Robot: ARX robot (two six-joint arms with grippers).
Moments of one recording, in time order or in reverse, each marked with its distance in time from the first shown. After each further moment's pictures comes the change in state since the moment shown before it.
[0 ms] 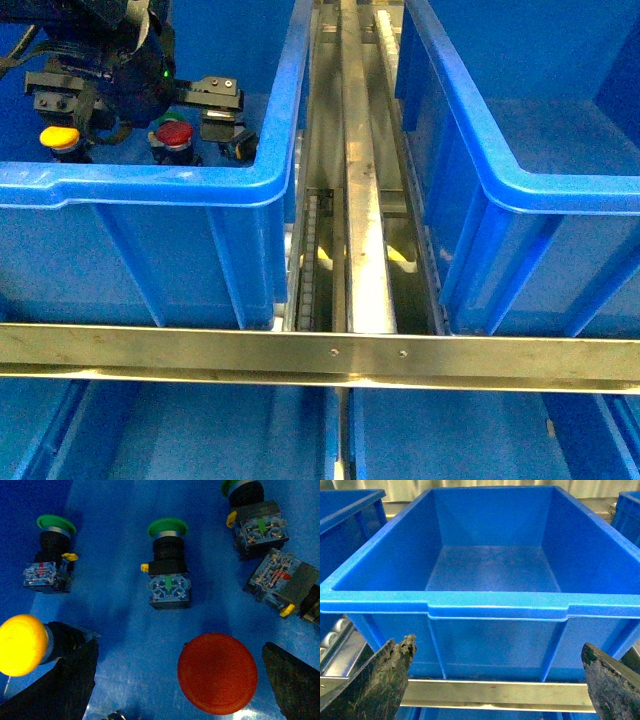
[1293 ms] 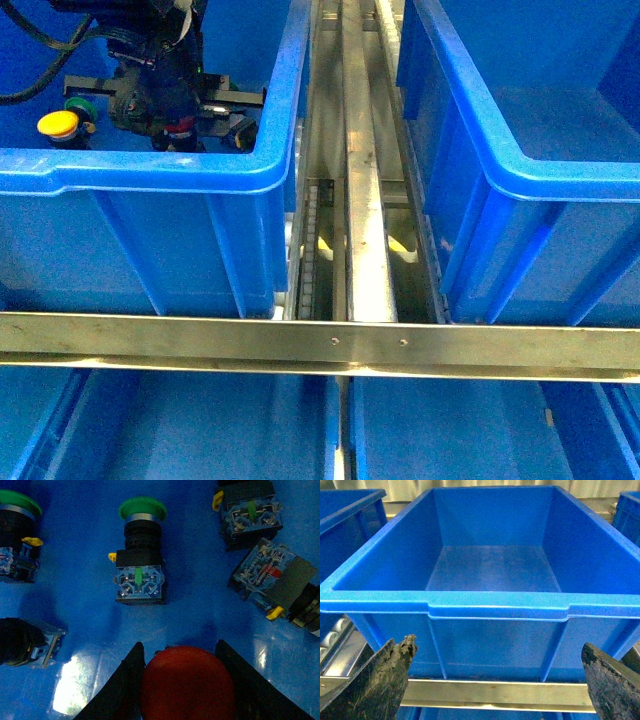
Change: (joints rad) left arm -0.022 0.112 0.162 -0.121 -0.008 -0.072; right arm 0.000 0.000 0.000 0.000 0.000 0.000
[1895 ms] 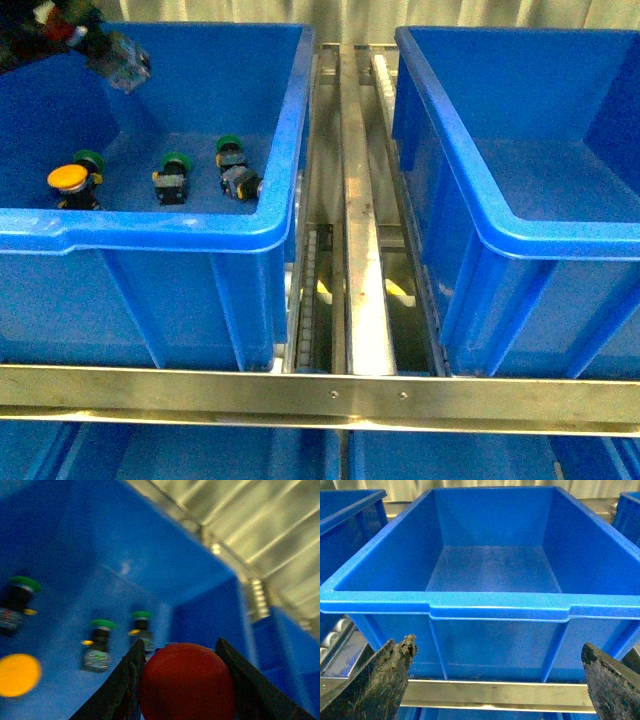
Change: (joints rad) left arm 0.221 -0.550 -0.615 0.716 0.593 -0.516; right arm 0.000 0.000 0.000 0.000 0.000 0.000
